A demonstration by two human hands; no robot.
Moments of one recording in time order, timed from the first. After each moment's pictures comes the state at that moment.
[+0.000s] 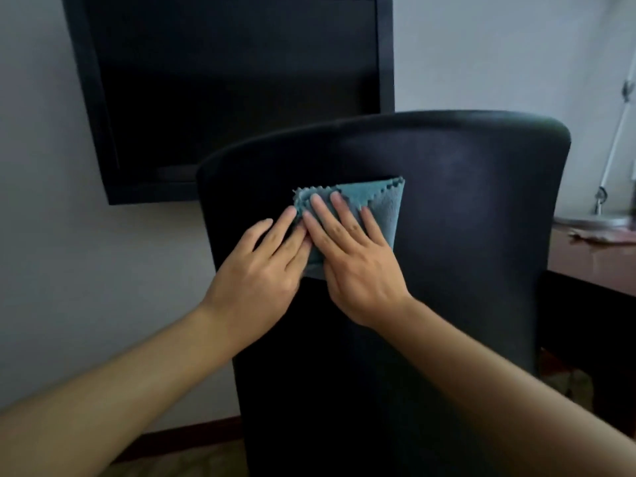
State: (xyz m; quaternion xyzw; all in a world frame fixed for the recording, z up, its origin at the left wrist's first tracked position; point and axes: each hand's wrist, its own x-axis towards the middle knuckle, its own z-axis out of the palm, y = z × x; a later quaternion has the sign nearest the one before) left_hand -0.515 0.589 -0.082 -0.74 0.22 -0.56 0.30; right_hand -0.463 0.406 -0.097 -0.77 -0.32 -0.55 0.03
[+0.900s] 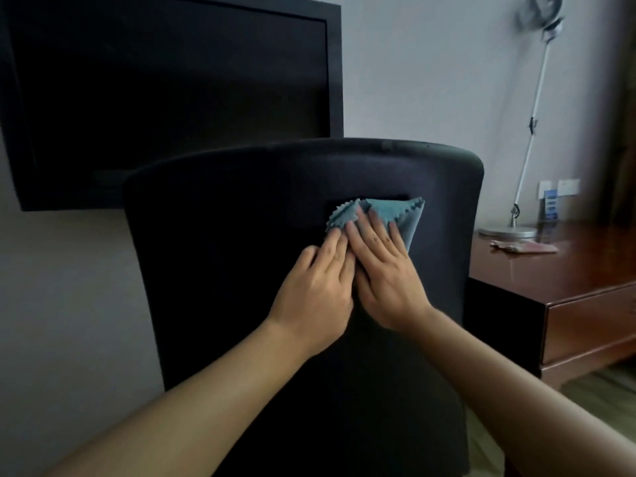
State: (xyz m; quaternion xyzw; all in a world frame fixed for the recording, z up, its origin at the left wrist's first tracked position) left_hand -0.497 0.462 -0.087 -0.82 0.22 -0.49 0.18; right_hand -0.451 0.300 -0.098 -0.79 -0.28 -0.54 0.08
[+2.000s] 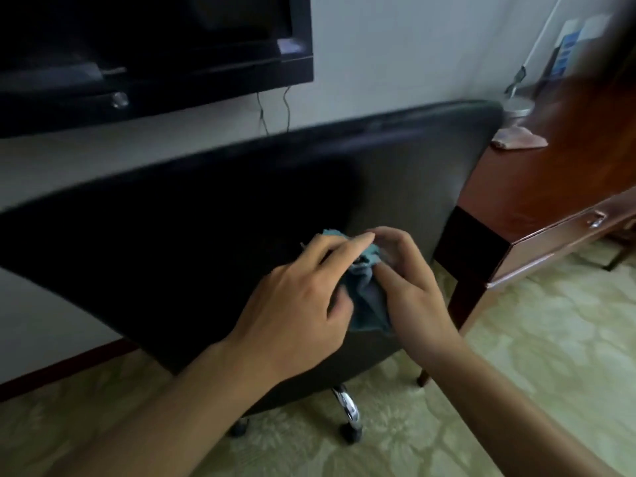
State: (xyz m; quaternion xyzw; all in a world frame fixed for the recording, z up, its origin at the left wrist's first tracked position) left_hand -0.522 0.456 -0.023 -0.89 0.36 -0.16 -0.22; right_hand -0.534 0.295 -0.053 -0.69 -0.06 -0.13 0.71
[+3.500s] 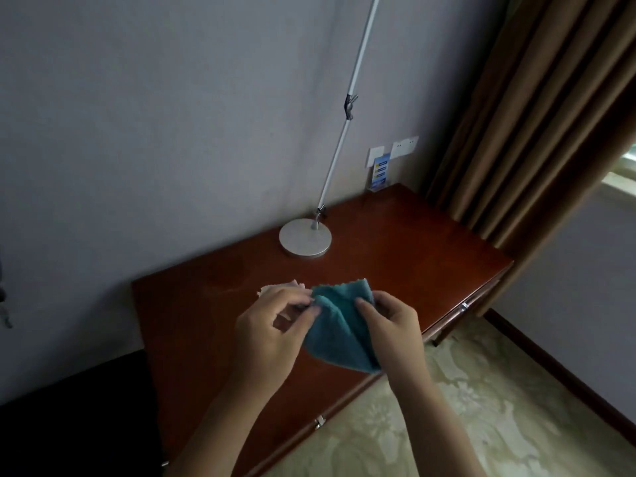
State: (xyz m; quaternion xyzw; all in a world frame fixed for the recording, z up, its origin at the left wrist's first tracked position) left_hand -0.307 -0.142 0.233 -0.79 0.23 -0.14 -0.55; right_hand -0.355 -0.305 0.245 -0.76 0.23 -0.14 0.59
